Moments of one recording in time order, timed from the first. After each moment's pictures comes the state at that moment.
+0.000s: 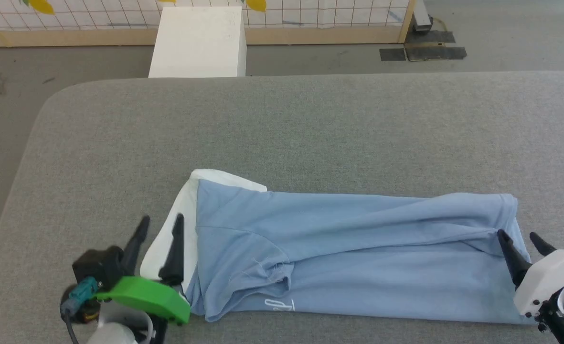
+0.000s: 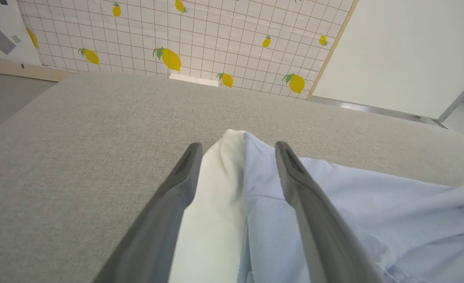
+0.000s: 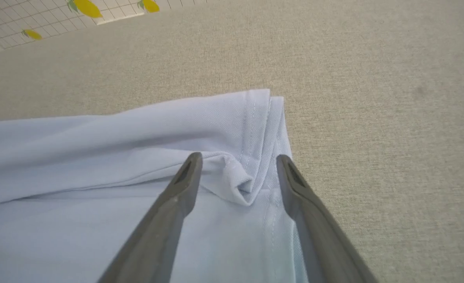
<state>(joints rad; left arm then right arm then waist) -0.07 0.34 -0.36 0.09 -0.62 0.11 -0.23 -0.07 -0.26 -0.14 0.18 0.38 0.13 0.33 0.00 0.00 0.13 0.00</state>
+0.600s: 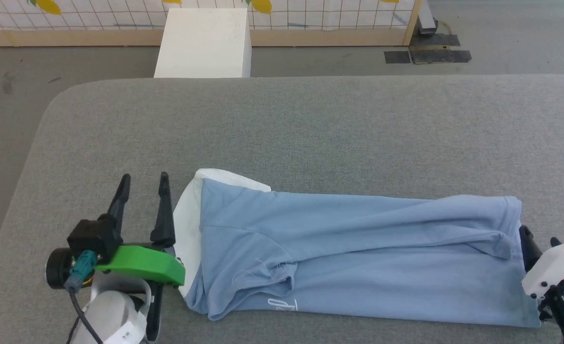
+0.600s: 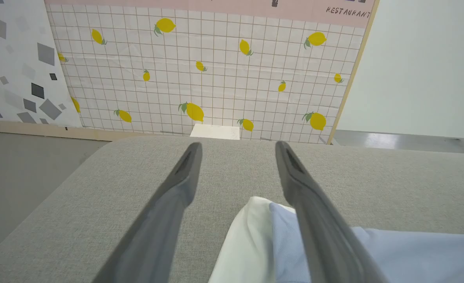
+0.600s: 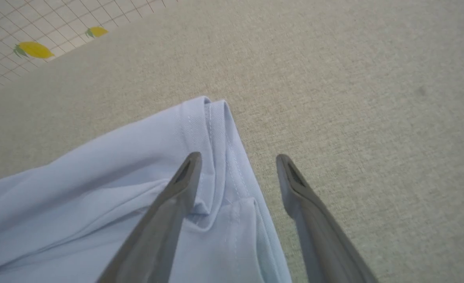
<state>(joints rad) -0.17 0.18 -0.13 0.15 -0.30 0.03 -0.26 -0.19 -0.10 -0.41 0.34 0.24 0.13 0.32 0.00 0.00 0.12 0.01</state>
